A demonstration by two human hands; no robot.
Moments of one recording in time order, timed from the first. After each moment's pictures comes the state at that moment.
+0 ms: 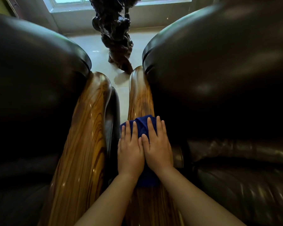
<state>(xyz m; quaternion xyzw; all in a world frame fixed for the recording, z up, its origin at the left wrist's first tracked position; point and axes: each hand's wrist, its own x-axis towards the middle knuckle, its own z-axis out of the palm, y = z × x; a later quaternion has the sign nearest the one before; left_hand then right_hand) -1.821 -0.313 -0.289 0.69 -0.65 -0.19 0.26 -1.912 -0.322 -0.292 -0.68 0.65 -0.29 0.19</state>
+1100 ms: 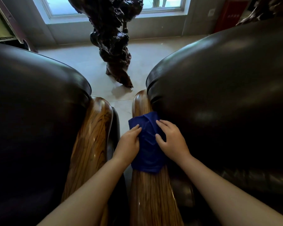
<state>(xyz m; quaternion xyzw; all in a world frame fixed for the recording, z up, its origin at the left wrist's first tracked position) -1.780 -0.469 -0.248 0.60 -0.69 -0.31 0.26 -1.943 -0.465 -0.246 -0.71 0.62 -0.27 0.20</state>
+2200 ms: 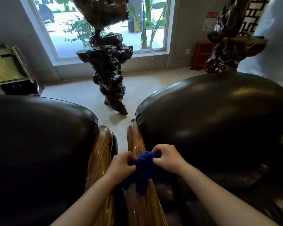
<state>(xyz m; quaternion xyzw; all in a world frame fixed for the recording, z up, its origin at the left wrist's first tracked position) -1.775 -0.350 -0.082 0.58 -0.71 -0.35 0.19 -1.971 -0.349 -0.063 -0.69 0.61 -0.21 0.33</state>
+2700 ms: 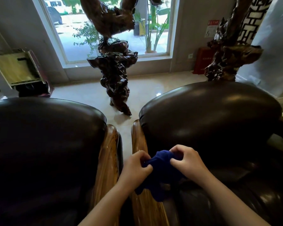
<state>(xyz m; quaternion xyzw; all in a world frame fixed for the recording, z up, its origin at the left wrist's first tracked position) -1.806 -0.238 0.023 0.54 -0.69 -0.39 0.29 -1.999 -0.230 0.042 -0.65 0.64 -0.29 0.31</state>
